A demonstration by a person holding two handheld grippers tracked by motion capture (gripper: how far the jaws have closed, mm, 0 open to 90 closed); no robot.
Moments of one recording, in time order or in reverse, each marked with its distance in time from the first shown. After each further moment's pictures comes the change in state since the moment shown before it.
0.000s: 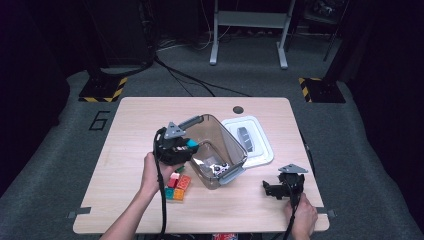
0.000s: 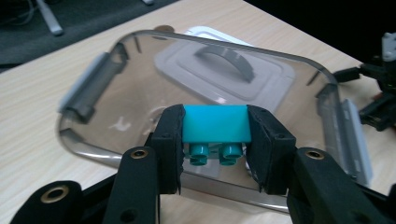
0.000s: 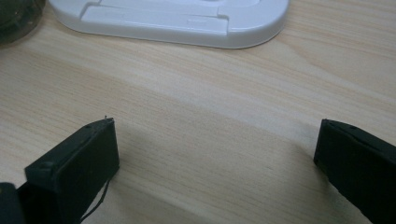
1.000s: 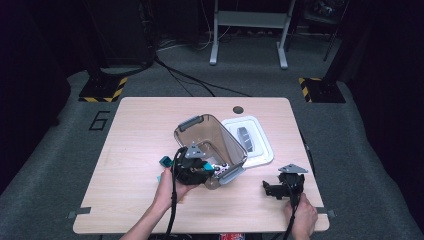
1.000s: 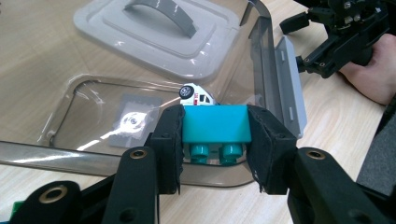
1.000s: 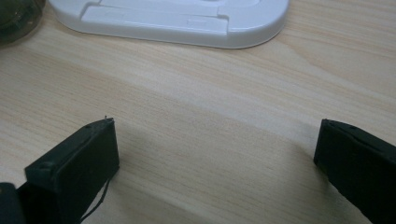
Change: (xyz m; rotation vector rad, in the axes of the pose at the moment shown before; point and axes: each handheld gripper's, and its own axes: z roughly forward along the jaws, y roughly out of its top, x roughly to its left) left arm -0.042 -0.027 0.026 0.116 -0.141 0.036; right arm 0.000 0.000 0.000 0.000 0.000 0.001
